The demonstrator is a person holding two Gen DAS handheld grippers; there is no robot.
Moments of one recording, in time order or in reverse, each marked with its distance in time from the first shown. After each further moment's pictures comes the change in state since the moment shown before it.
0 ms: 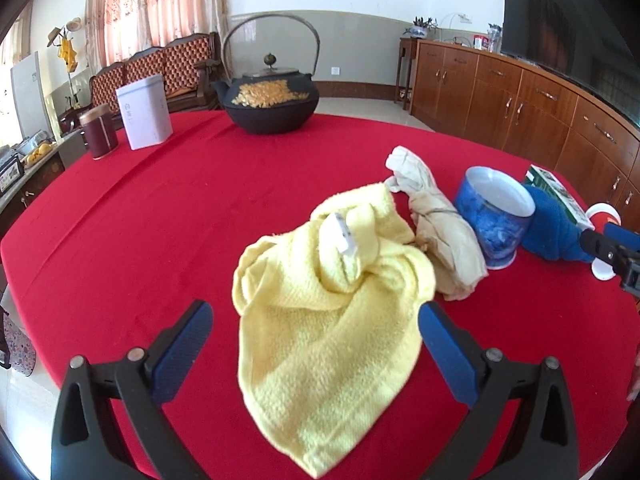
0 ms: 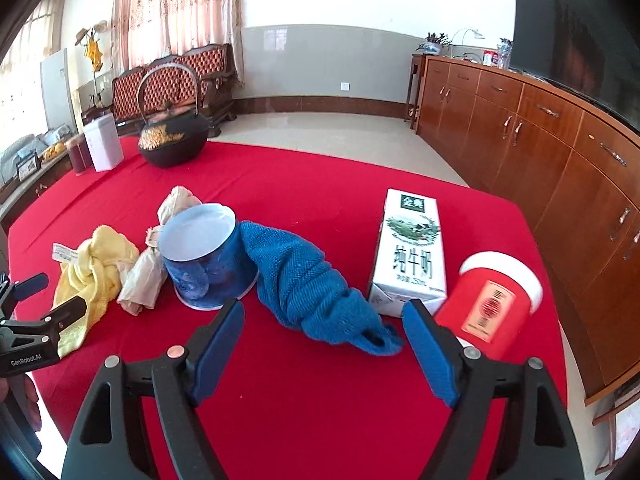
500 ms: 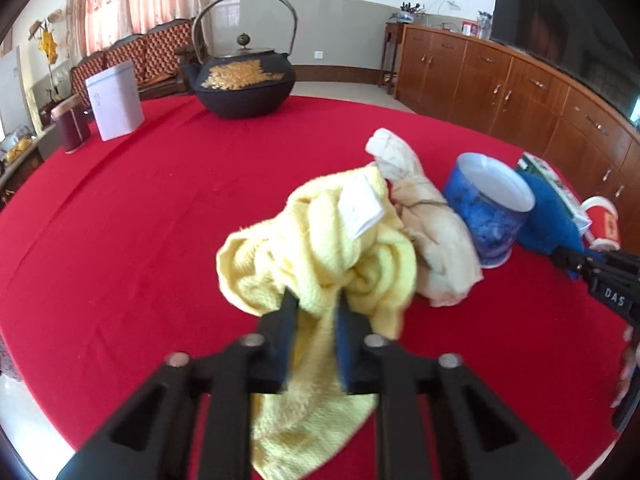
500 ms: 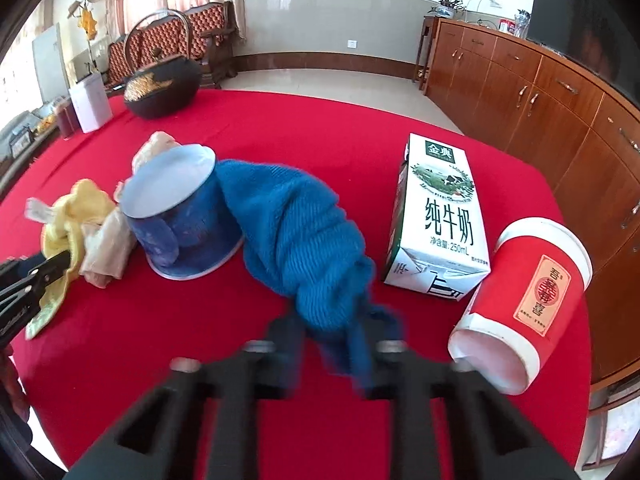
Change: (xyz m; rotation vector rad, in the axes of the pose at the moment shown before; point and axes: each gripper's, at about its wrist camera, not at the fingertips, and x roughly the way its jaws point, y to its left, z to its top) left arm 0.007 -0.015 0.003 0.005 0.054 -0.072; right arm 0.038 0.000 -0.007 -0.017 0.151 0.012
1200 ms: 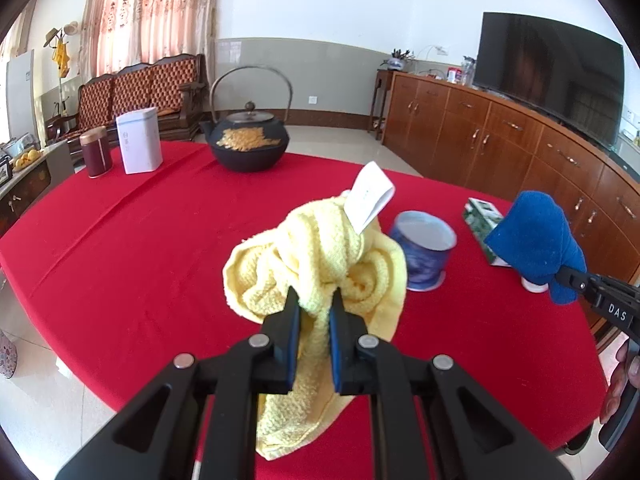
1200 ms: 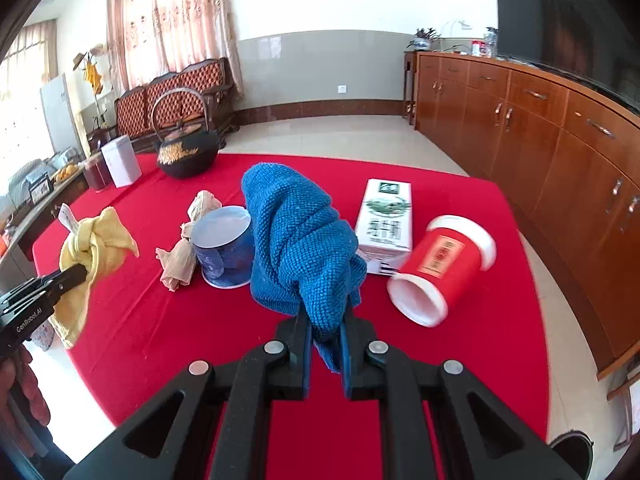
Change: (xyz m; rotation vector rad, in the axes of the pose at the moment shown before) left arm -0.087 -0.006 -0.010 -0.020 -0.161 -0.045; right arm -0.114 -0.020 -0.040 0.101 -0.187 0.033
